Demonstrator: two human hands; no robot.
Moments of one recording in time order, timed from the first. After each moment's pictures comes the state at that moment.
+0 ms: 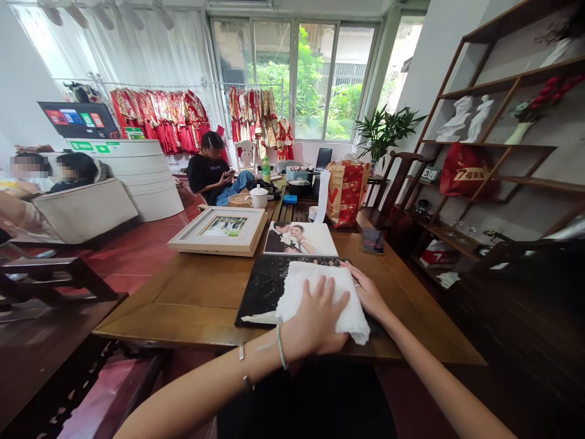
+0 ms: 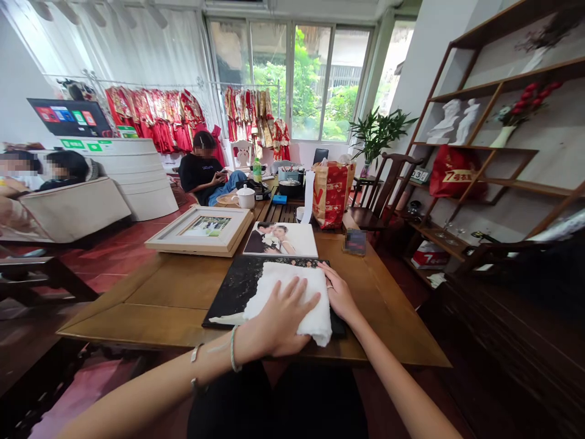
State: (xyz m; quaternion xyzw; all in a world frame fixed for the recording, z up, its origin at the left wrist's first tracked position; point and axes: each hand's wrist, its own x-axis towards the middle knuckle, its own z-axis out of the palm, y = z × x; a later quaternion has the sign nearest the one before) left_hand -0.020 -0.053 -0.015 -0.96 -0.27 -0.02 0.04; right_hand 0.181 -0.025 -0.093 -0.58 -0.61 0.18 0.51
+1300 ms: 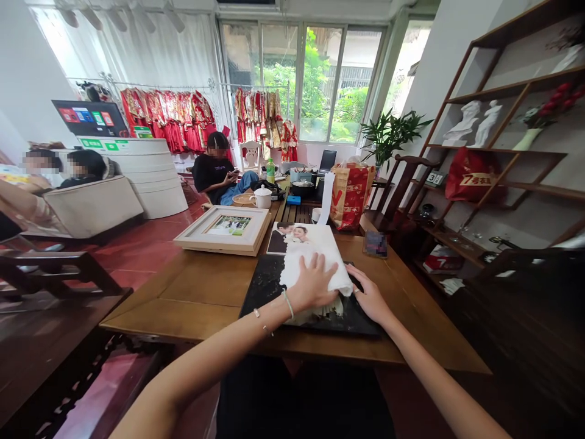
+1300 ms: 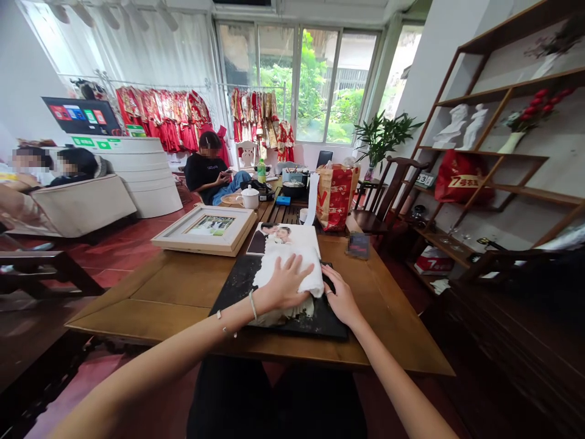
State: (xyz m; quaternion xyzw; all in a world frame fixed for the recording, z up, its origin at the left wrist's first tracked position) left_hand -0.001 0.006 -0.022 -0.94 -0.33 -0.08 0.06; right_hand 0.183 -0.035 -0.089 -0.58 -0.64 0.14 0.49
